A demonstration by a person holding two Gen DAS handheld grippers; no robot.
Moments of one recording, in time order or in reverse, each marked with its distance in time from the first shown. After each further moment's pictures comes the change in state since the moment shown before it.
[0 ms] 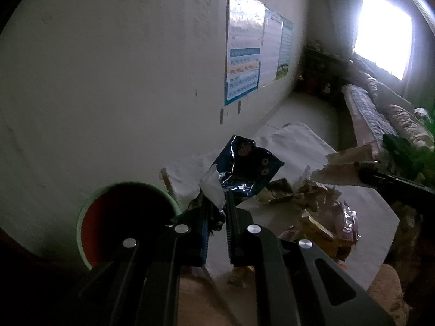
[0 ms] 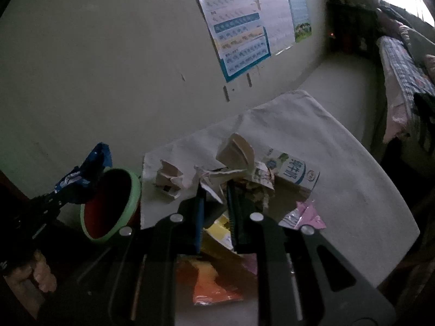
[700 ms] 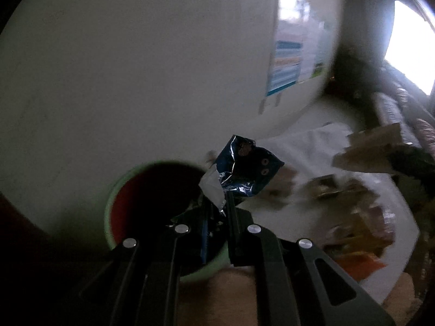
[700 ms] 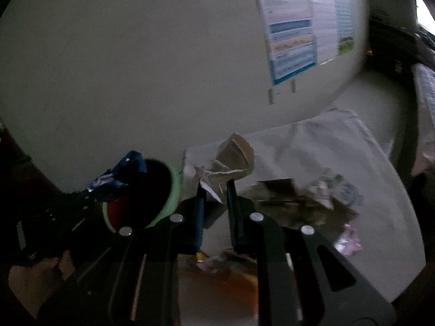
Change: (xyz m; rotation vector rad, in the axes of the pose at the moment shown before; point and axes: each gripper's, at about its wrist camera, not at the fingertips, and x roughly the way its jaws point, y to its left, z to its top) left arm 0.024 0.089 -0.023 -0.122 0.077 0.138; right arm 0.030 0.094 0.010 -0.172 0.050 0.129
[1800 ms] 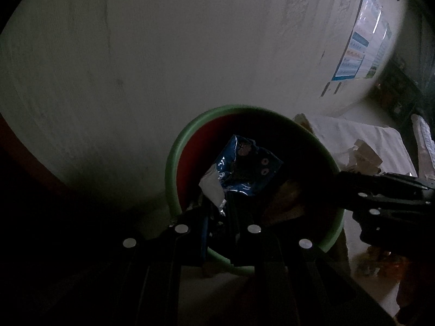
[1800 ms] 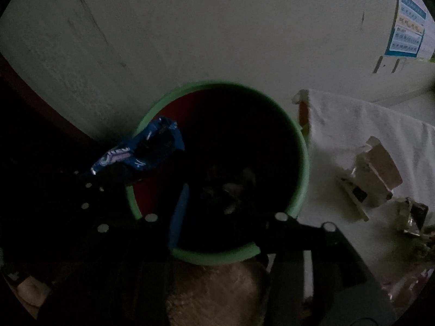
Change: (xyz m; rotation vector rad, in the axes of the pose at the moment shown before) left arm 0.062 0.115 -0.042 -0.210 0.159 0.094; right arm 0.194 0.159 -0.025 -0.260 0.386 0.173
